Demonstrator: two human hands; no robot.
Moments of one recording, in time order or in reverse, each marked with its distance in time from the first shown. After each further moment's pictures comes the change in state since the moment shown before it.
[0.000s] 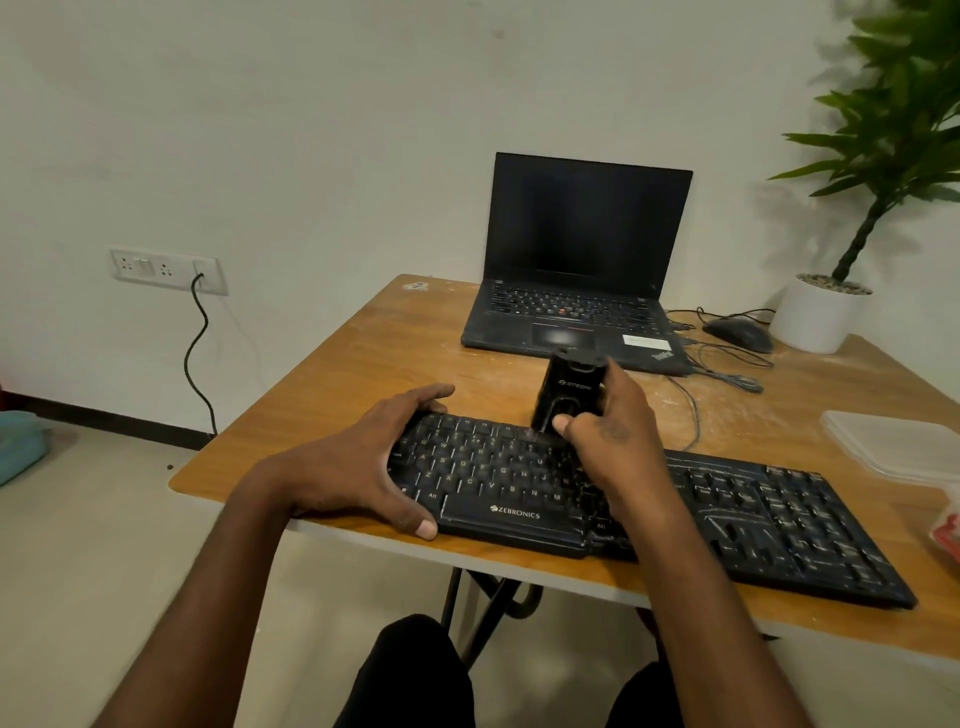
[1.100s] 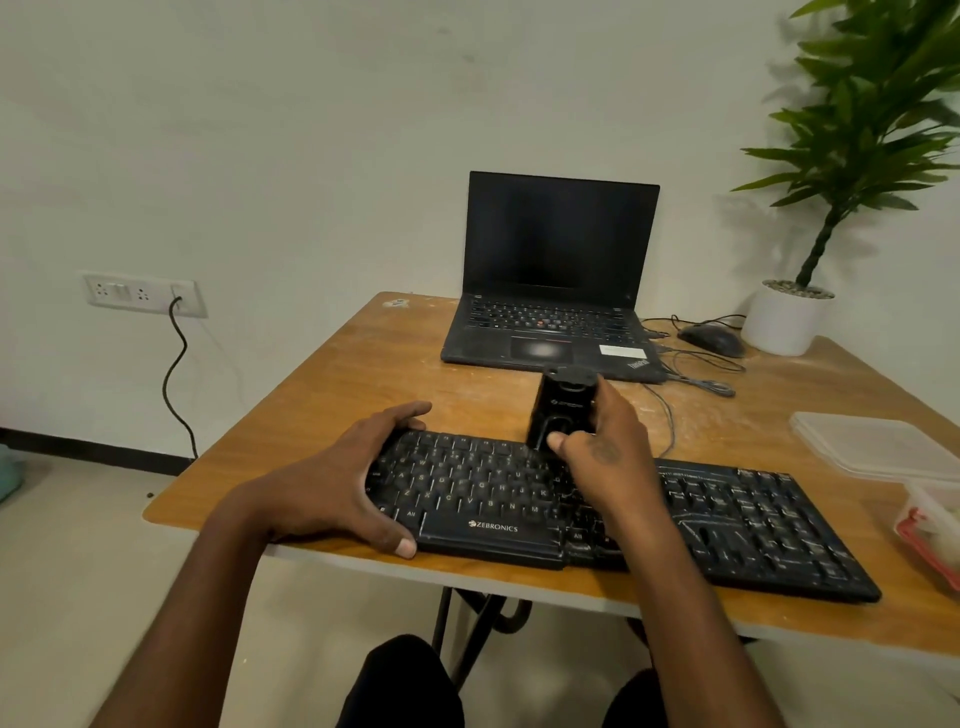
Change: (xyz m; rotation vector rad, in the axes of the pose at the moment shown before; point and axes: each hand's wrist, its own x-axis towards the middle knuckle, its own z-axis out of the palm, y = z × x) left_hand 0.000 -0.002 0.001 -0.011 0.014 -0.004; right_hand -0.007 0.003 -0.013 -0.024 0.031 -0.025
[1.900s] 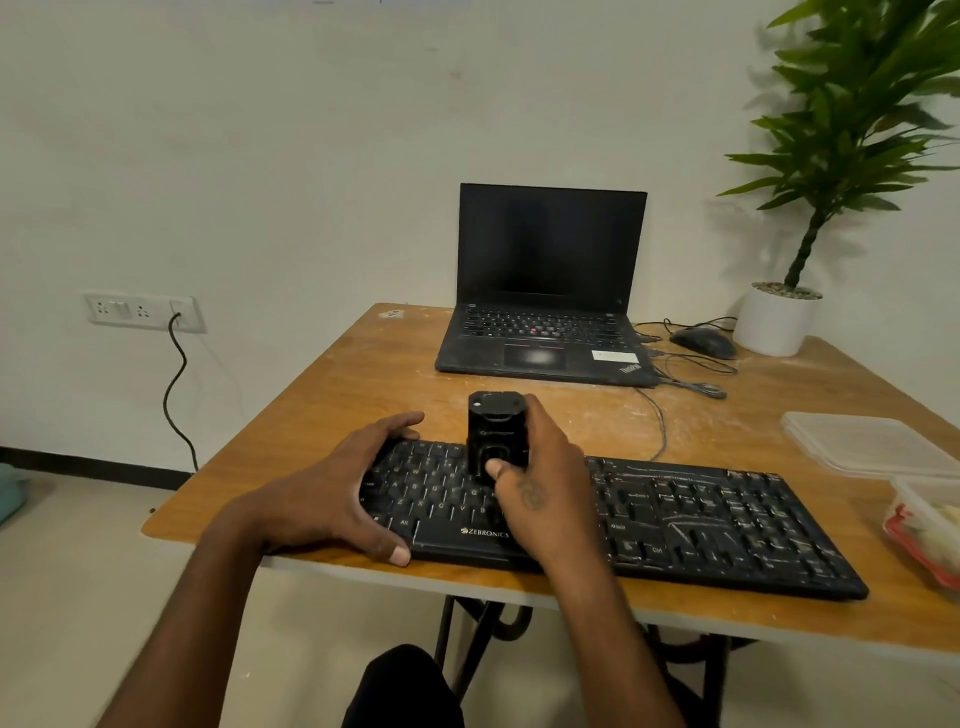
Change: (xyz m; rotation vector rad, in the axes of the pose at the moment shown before) left_hand -0.001 0.004 0.000 -0.004 -0.006 -0.003; right_hand -0.029 -0.007 0.035 -0.087 -0.051 -0.105
